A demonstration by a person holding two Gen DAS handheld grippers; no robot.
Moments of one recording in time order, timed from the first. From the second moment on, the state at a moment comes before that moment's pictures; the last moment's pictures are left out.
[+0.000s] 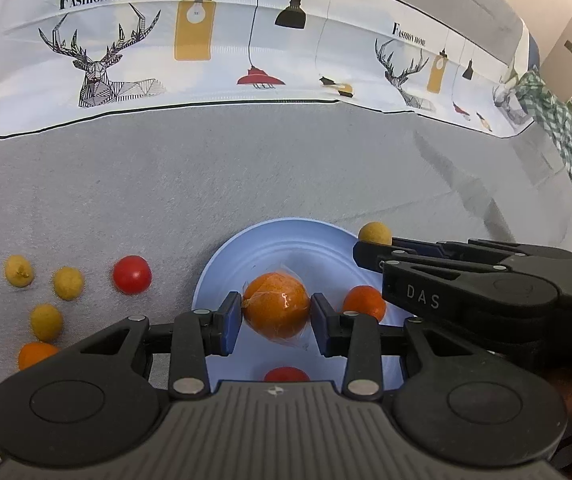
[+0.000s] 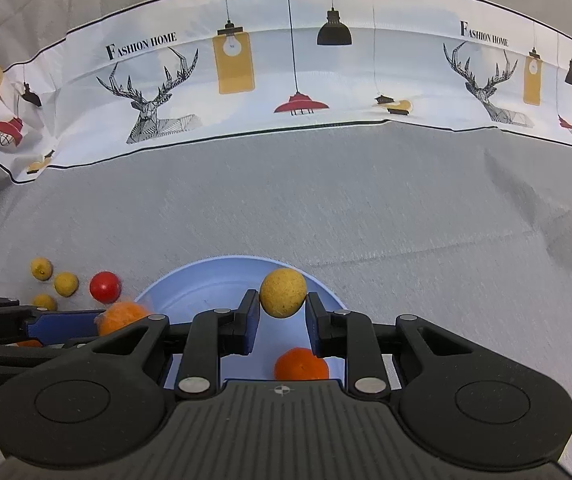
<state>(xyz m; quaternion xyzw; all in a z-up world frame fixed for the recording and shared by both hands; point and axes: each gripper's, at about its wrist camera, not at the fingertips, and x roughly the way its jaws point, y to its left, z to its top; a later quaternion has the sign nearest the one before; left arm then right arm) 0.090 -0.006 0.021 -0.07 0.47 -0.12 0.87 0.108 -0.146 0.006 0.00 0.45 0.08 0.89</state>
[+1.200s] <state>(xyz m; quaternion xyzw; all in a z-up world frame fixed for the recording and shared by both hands) 0.090 -0.001 0.023 -0.08 0.47 -0.12 0.87 0.112 -0.144 0.002 0.00 0.46 0.07 0.89</state>
